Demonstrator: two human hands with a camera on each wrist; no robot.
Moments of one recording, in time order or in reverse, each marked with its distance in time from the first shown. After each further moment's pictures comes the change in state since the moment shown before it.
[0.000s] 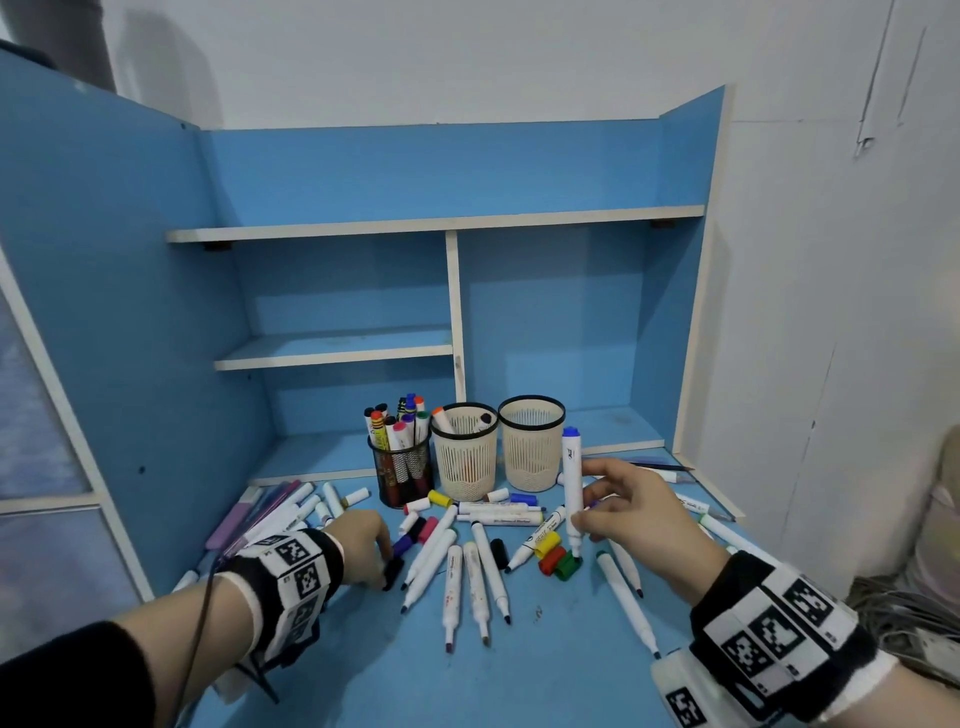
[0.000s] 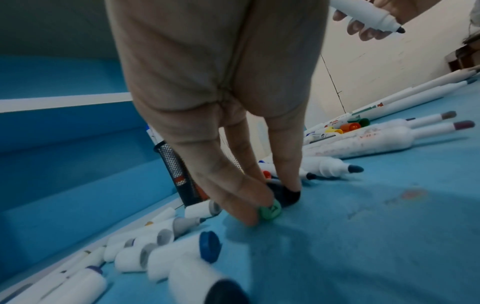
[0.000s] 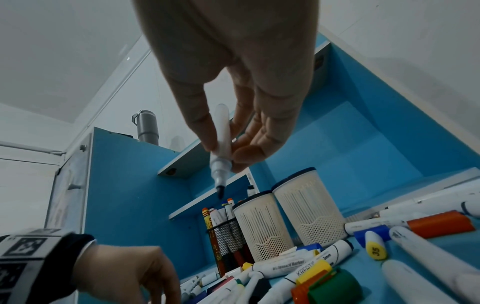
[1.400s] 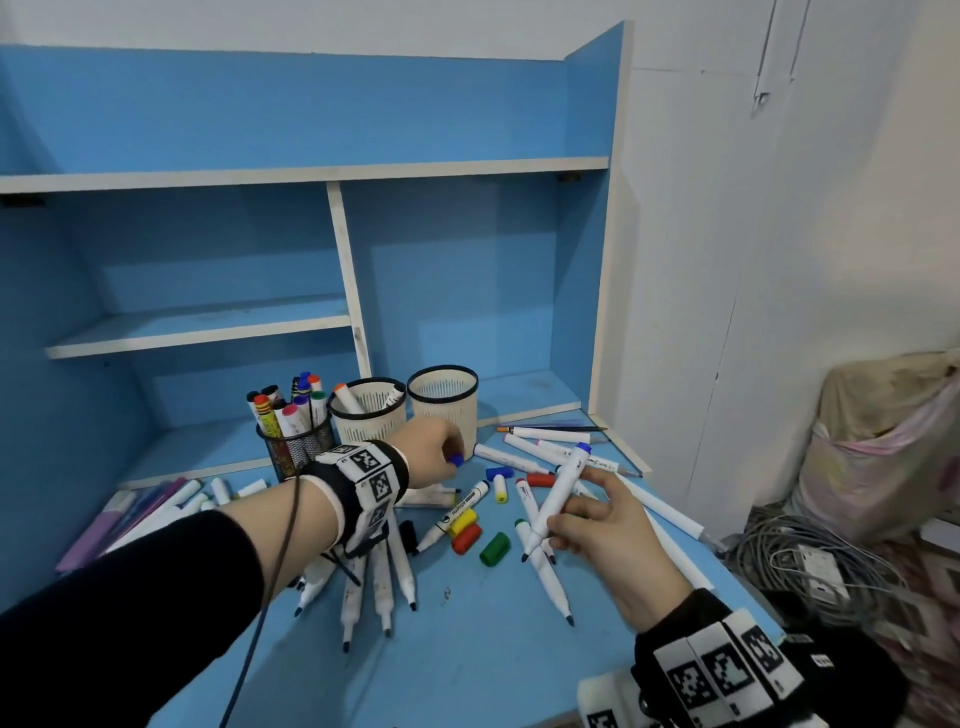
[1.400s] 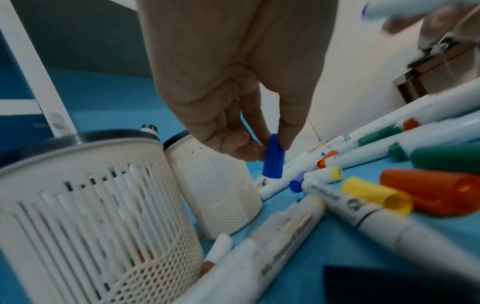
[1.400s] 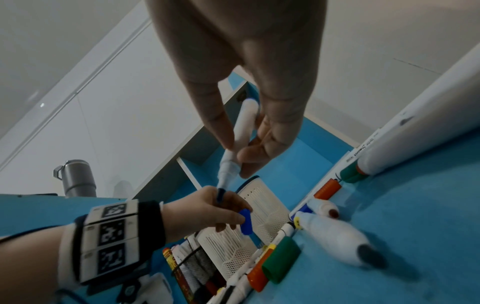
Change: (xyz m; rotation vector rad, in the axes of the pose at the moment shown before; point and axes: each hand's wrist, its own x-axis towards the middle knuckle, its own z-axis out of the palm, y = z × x) left_hand 0.074 0.154 -0.031 -0.101 0.228 0.455; right_hand -0.022 0.066 -0.032 0.400 0.255 0.174
